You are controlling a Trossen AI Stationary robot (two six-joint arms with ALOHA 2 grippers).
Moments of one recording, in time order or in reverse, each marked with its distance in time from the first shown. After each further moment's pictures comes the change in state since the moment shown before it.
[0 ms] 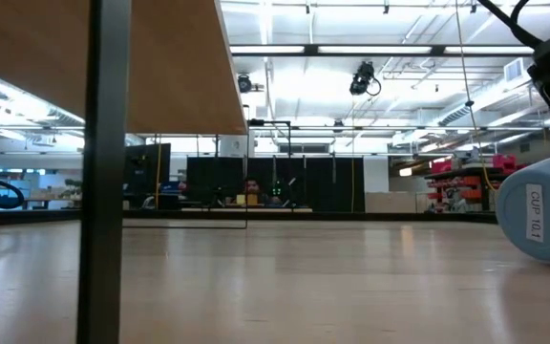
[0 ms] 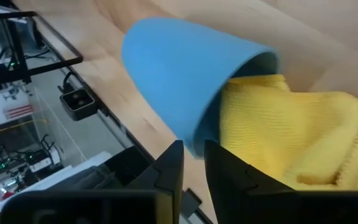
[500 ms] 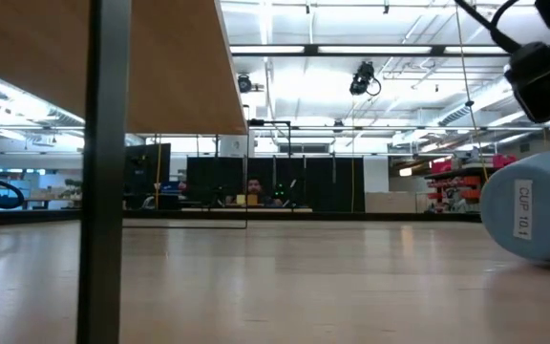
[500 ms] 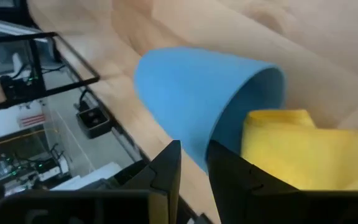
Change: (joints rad) left arm 0.000 0.000 0.000 0.000 0.000 0.001; right arm -0.071 0.055 0.000 0.080 0.015 -0.055
